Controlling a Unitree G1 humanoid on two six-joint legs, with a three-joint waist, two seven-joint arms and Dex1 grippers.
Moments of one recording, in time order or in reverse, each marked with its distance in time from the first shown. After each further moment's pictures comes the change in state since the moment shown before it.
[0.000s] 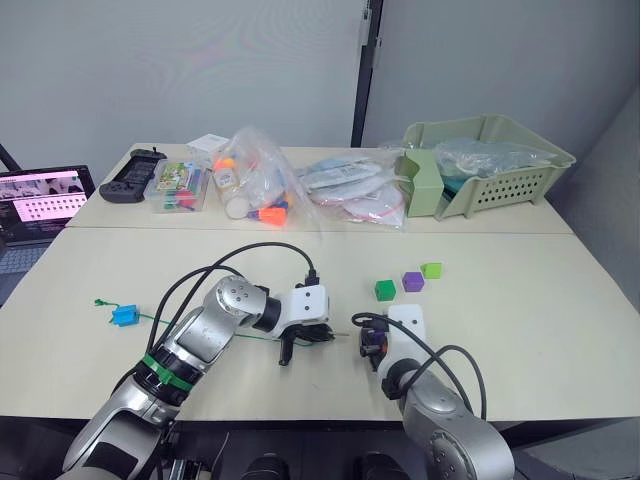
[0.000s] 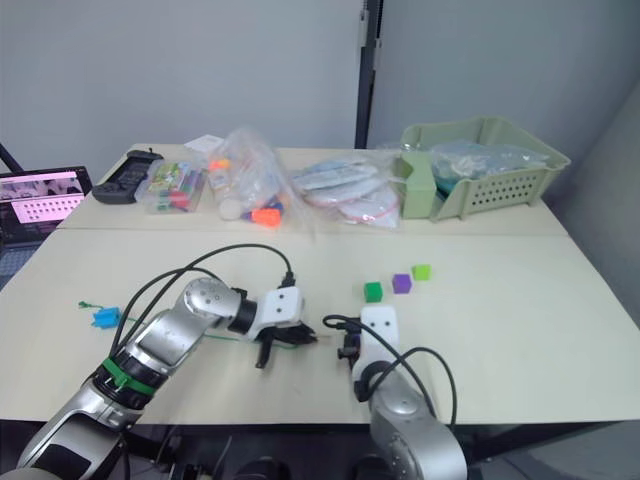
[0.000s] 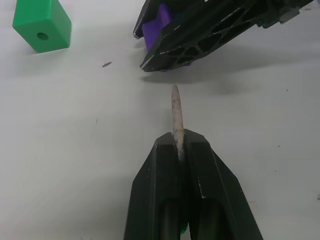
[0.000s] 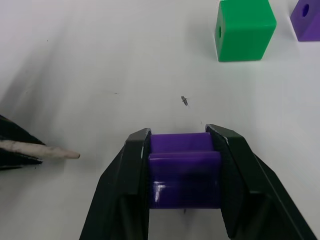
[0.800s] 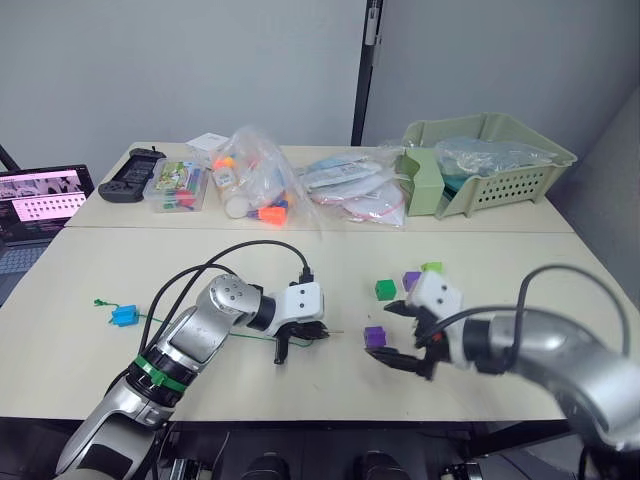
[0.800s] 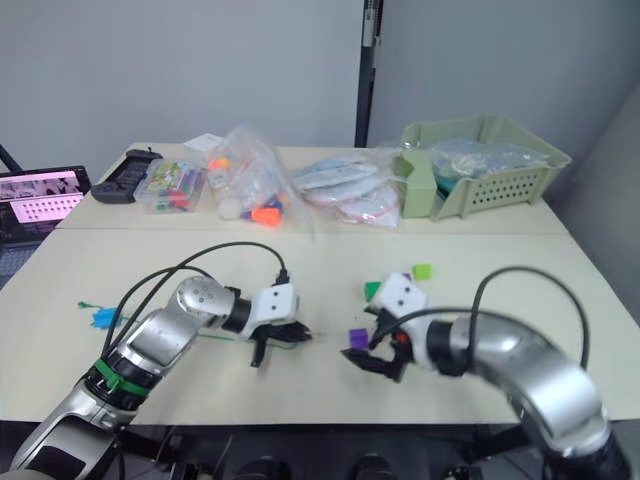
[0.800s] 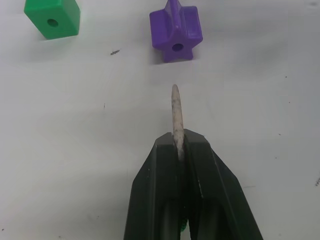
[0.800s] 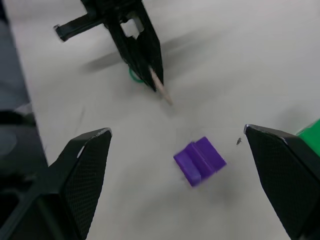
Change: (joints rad) left arm 0.013 0.023 0.023 -0.051 -0.006 0.045 0.003; right arm -0.400 -0.913 -0.168 0.064 0.398 -0.002 1.041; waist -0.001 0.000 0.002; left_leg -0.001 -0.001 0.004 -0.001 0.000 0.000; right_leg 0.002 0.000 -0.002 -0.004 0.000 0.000
